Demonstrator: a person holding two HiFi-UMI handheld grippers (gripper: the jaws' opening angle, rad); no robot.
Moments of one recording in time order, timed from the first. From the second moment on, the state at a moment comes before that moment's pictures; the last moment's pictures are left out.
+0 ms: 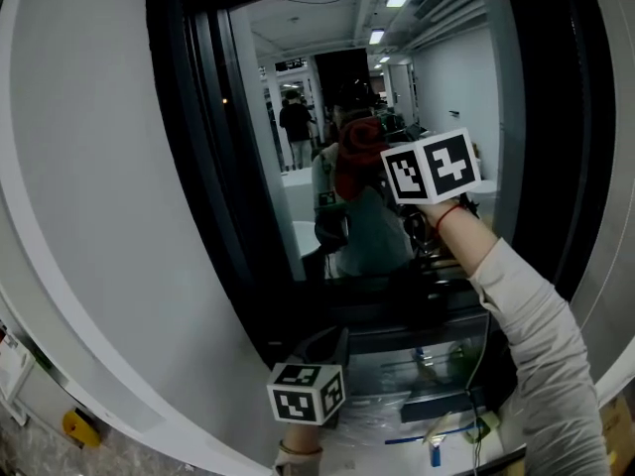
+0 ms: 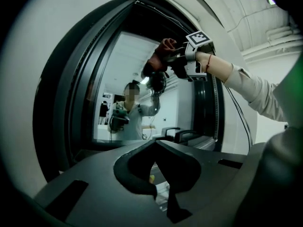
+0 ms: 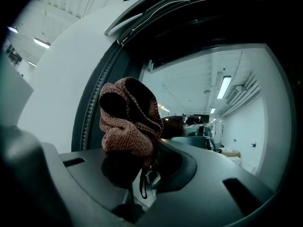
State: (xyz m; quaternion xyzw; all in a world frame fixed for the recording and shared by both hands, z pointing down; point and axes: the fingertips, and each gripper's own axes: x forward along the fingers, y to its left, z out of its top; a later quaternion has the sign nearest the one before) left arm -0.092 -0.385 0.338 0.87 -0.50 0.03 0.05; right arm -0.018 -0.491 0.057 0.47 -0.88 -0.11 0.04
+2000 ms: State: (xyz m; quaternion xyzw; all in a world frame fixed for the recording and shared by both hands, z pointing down) left arm 0.024 -0.396 0.327 0.92 -0.39 0.02 0.04; right arm 0.269 -0.479 0.064 0.68 -0.73 -0.05 0.03
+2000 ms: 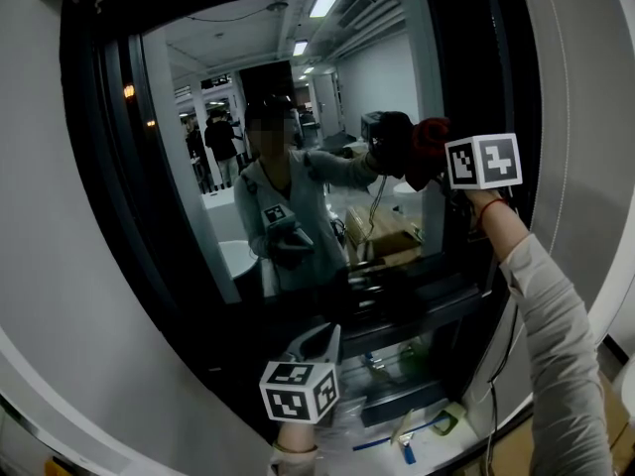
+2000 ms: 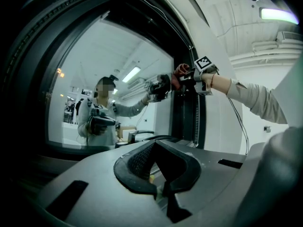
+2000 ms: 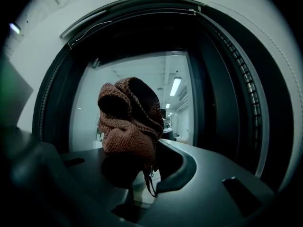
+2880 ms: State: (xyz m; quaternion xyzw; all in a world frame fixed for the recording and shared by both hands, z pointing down) left arm -0.030 -0.388 0.340 0.90 -0.44 0.02 0.05; right arm 0.123 -0.429 0.096 0.55 -0.82 -0.11 0.03
